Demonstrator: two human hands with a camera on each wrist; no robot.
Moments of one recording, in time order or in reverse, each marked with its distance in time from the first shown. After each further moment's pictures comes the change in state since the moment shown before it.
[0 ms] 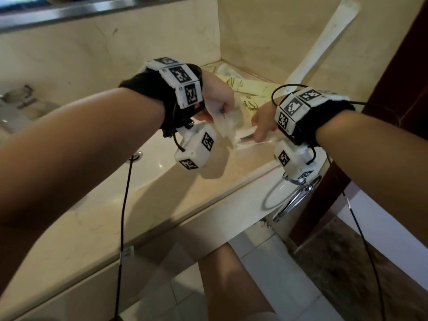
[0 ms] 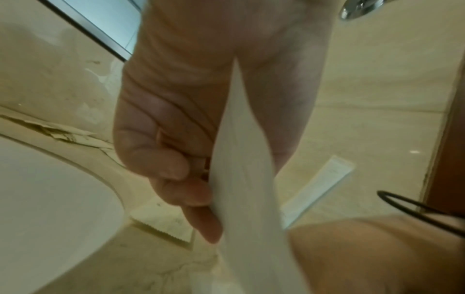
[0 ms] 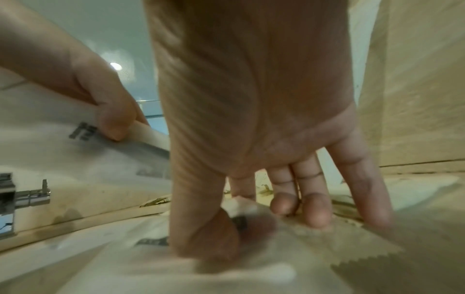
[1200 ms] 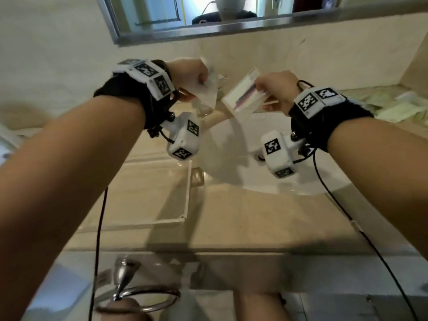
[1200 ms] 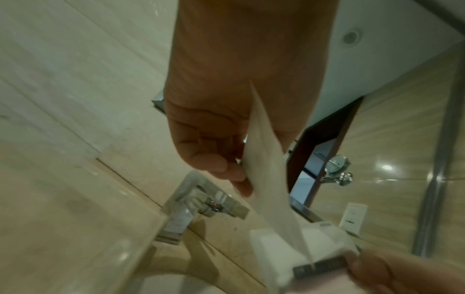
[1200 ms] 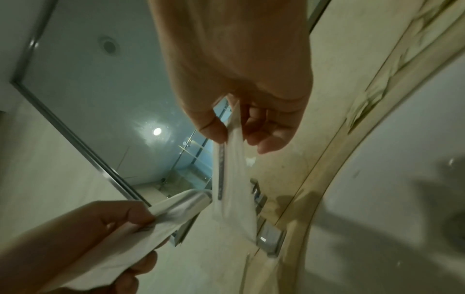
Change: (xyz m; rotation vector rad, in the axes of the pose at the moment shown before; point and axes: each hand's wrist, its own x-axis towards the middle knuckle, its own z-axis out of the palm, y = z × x) left_hand -0.132 -0.328 -0.090 -0.214 0.627 -0.309; right_hand -0.018 -0.308 -0.087 1.279 0.151 -0.464
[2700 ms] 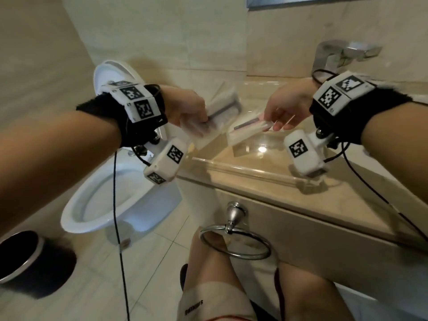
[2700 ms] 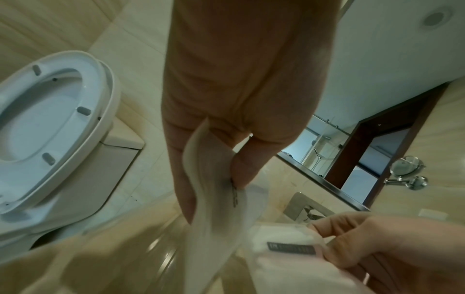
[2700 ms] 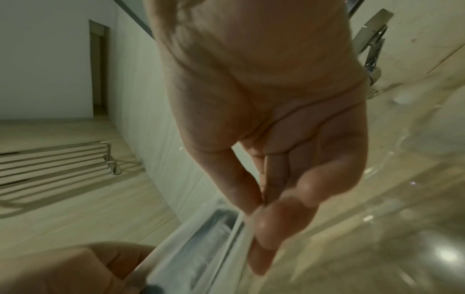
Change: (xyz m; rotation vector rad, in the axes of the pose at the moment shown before) left_hand -0.178 -0.210 -0.023 -0.443 -0.097 -0.485; right_hand -0.091 -0.039 0.207 -0.679 -0.769 0.108
